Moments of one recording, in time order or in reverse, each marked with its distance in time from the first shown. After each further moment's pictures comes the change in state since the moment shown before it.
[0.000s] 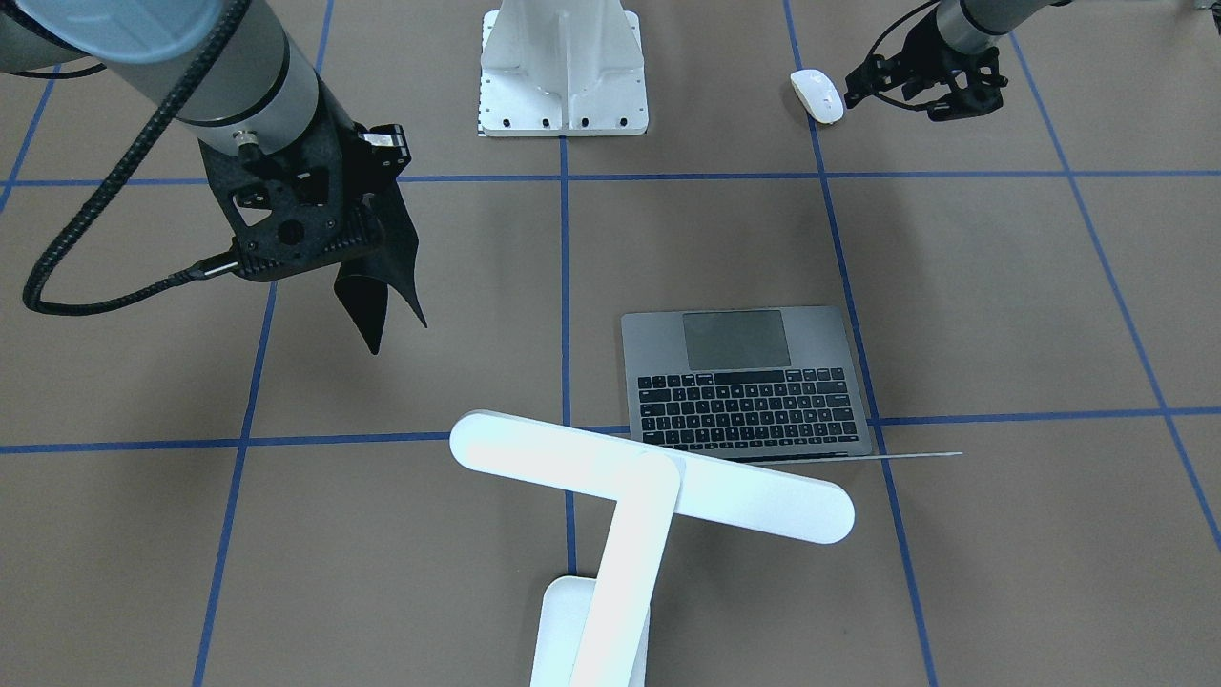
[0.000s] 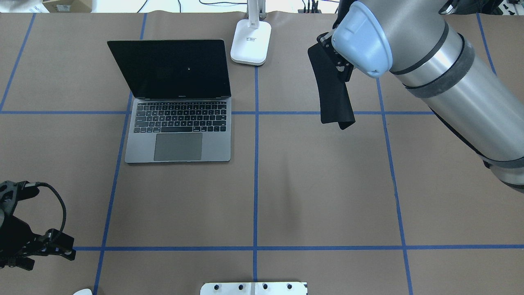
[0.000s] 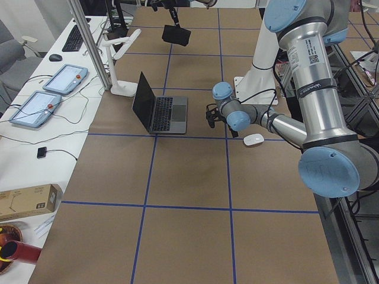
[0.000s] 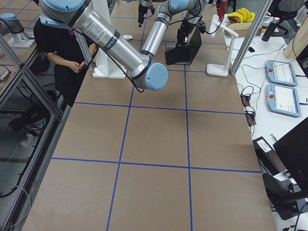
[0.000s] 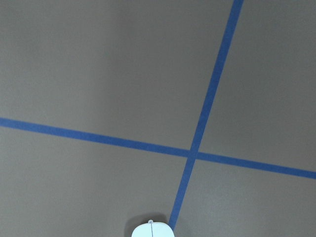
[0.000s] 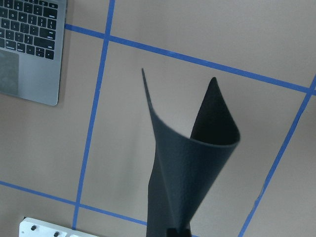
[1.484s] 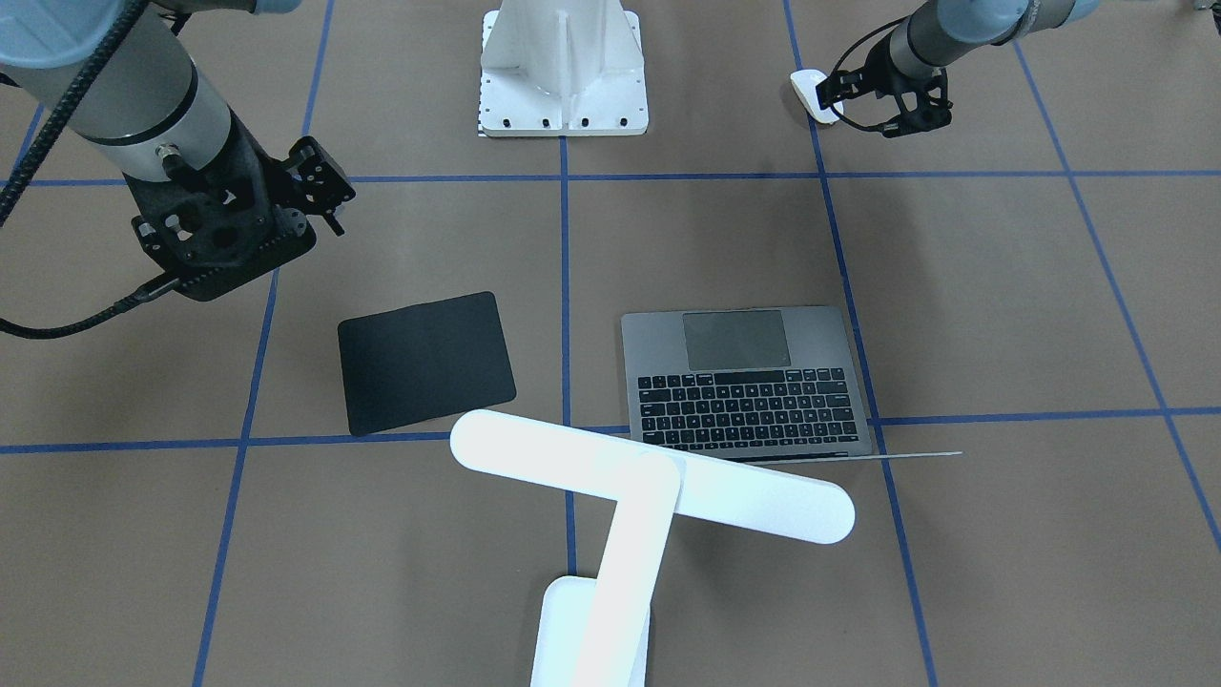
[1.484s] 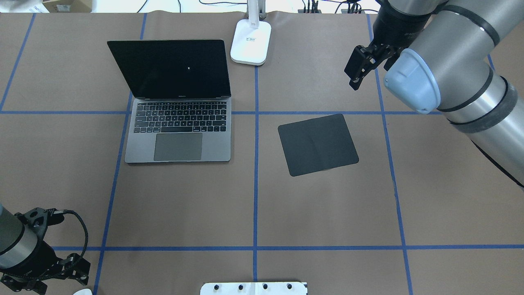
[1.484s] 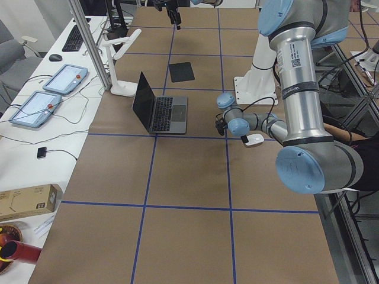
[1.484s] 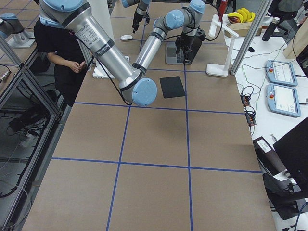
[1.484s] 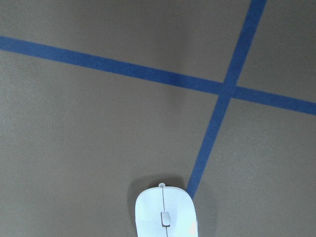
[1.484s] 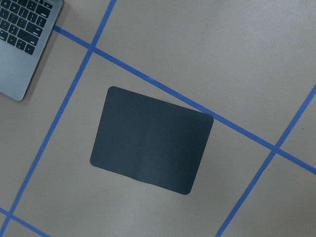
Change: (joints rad) left arm 0.133 -0.051 0.131 -0.038 -0.013 -0.080; right arm 0.011 -0.234 0.131 0.290 -0.097 -0.119
